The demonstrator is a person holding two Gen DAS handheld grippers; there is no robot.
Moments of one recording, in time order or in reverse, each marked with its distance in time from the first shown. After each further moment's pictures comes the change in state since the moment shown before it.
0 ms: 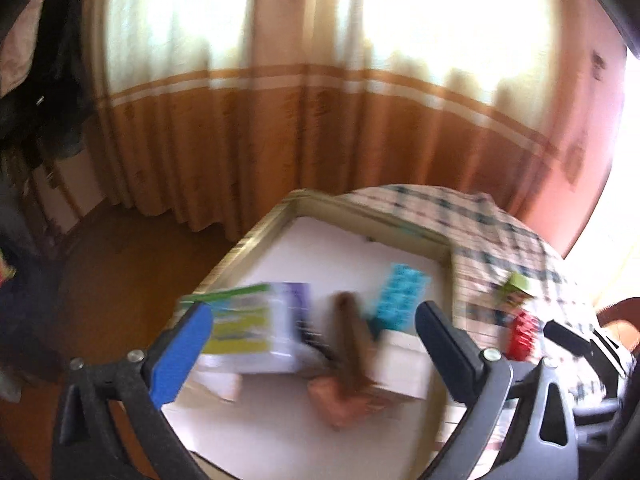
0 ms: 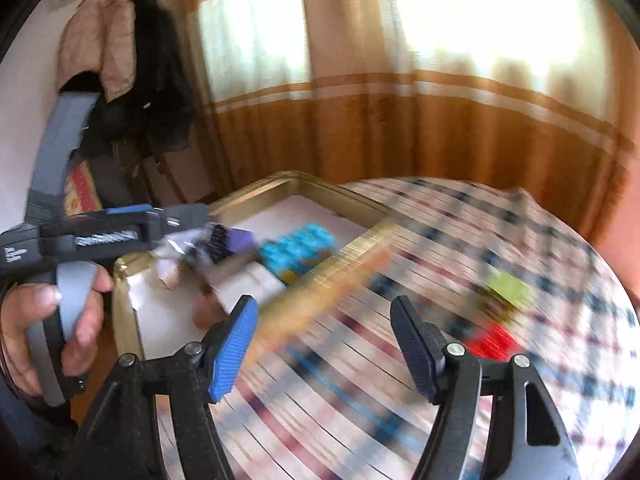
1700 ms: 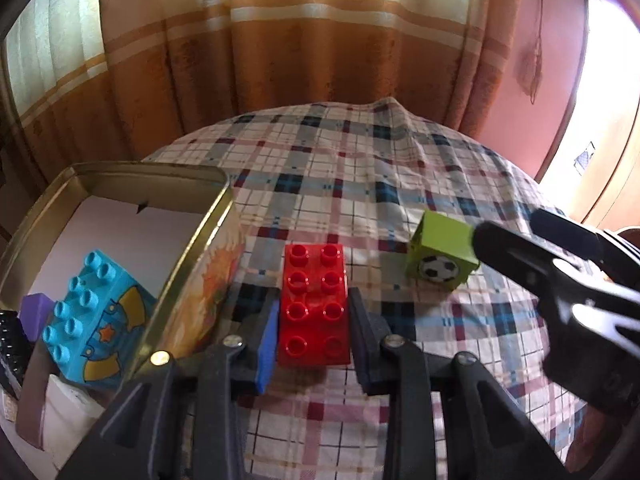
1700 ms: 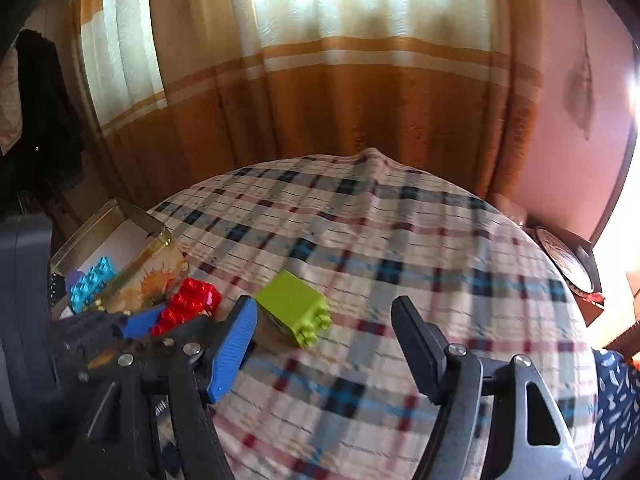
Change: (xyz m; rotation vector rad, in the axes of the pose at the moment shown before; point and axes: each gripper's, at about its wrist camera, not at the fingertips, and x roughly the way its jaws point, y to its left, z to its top) left arm 0.124 -0.168 -0.014 0.153 0.183 -0.108; right arm 0.048 -0.124 0.031 0.171 0.069 -0.251
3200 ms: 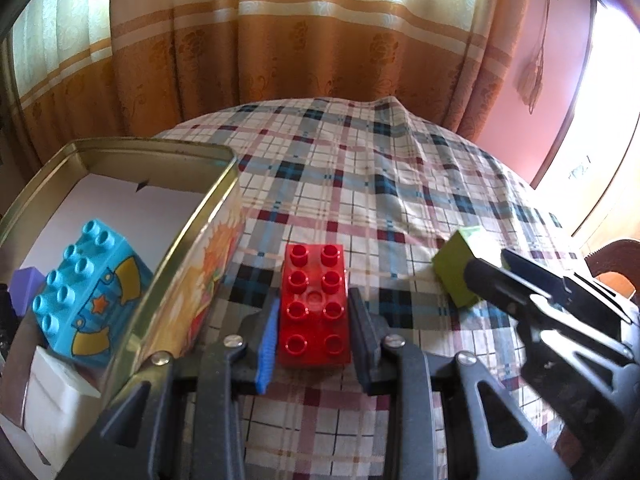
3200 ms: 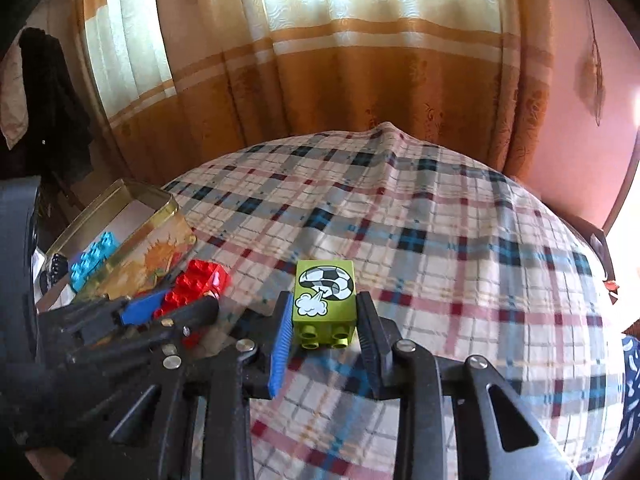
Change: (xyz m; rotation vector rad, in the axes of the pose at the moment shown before) left arm -0.006 0.005 -0.011 -0.052 0.001 -0.034; right arm -0.002 -0.005 -0.029 0.033 0.020 0.059
